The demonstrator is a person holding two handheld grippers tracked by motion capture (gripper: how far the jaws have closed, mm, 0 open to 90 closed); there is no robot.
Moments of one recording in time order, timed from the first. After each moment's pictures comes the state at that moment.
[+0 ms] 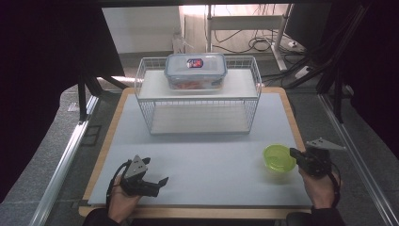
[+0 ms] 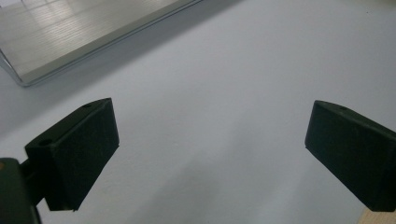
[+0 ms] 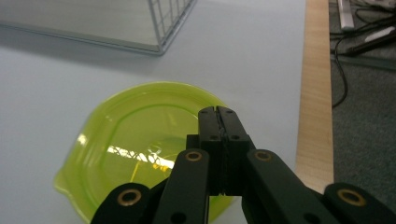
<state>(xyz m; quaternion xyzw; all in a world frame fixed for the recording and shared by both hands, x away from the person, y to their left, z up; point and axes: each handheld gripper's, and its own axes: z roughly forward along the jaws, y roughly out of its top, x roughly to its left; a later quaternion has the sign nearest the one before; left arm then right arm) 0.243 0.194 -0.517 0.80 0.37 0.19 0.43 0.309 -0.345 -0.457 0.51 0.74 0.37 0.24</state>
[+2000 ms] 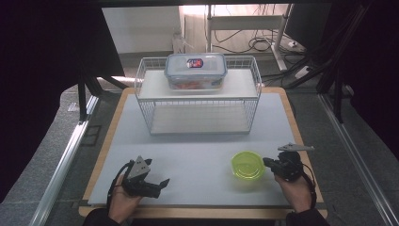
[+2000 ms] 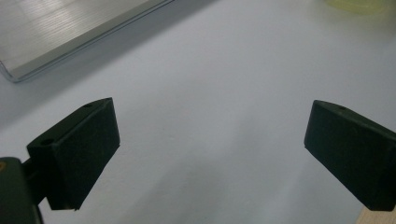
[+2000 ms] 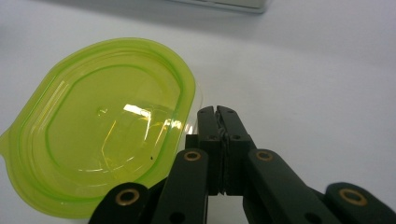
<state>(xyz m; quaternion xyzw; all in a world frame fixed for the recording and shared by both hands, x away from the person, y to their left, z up) 0.243 0.189 -0.519 0.81 0.36 0.19 0.42 0.309 -0.280 -0.483 0.48 0.79 0.36 0.13</state>
